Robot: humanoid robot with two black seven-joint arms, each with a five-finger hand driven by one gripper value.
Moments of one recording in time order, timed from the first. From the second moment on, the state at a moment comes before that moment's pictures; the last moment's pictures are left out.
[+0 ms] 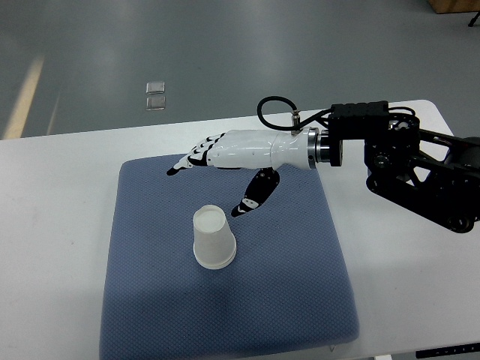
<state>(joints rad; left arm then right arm) -0.05 0.00 -0.12 -0.16 0.11 0.06 0.07 0.93 -0.38 0.59 1.44 -1.70 0.38 0.31</state>
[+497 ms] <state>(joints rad) -0.05 0.00 -0.12 -0.16 0.11 0.06 0.07 0.75 -0.33 0.94 1.14 -1.15 0.26 0.11</state>
